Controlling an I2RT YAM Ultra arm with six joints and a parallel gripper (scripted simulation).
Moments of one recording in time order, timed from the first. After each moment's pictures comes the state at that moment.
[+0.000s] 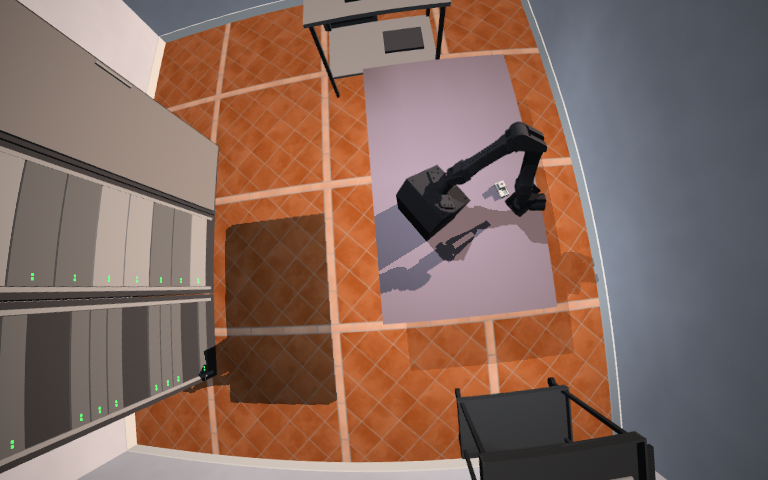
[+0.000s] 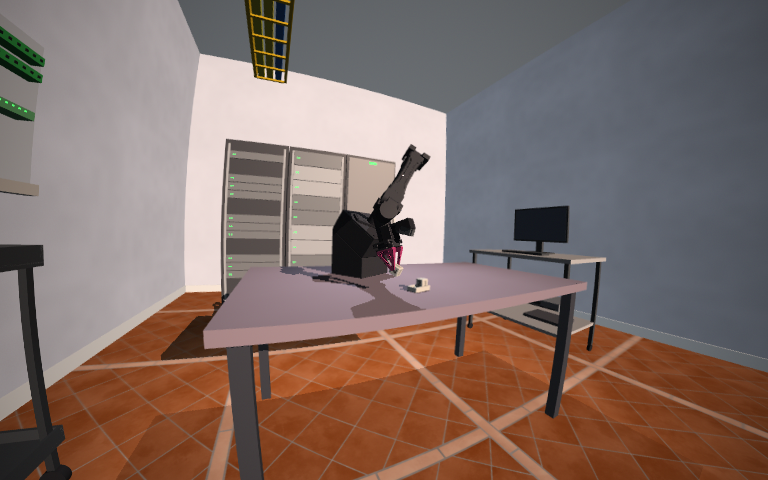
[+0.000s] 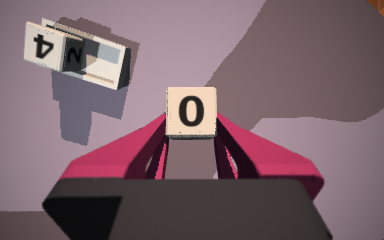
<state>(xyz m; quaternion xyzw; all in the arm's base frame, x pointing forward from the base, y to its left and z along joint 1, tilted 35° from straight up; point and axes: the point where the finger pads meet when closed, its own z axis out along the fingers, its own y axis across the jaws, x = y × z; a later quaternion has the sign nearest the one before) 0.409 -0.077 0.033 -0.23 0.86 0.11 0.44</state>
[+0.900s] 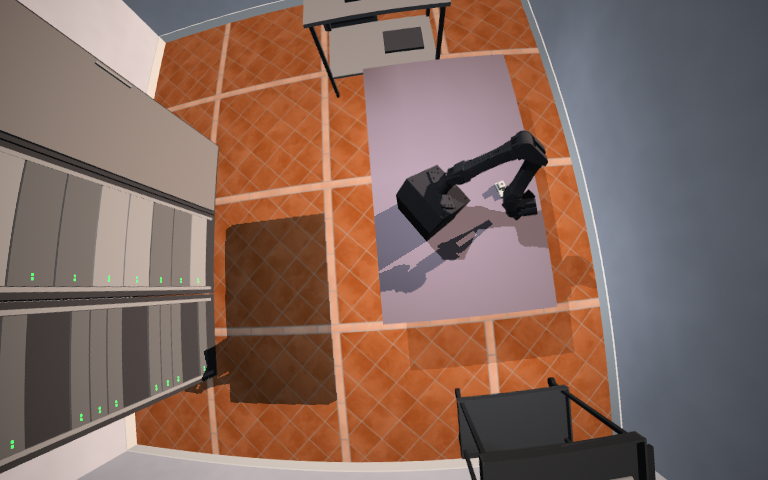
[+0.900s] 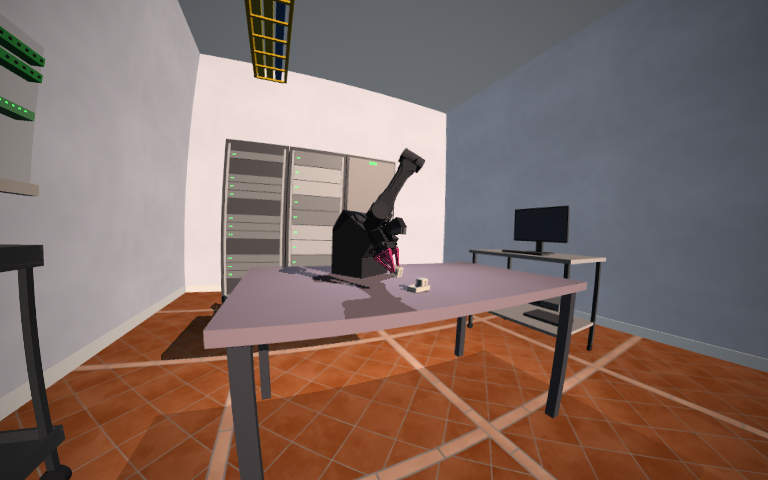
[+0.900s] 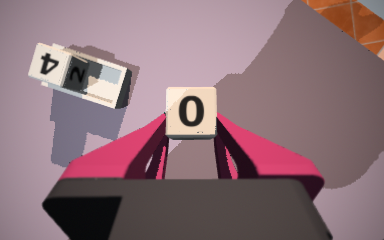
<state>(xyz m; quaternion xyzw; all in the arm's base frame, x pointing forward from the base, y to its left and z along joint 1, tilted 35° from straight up) 0.415 -0.077 0.029 -0.22 0.80 0.14 0.54</state>
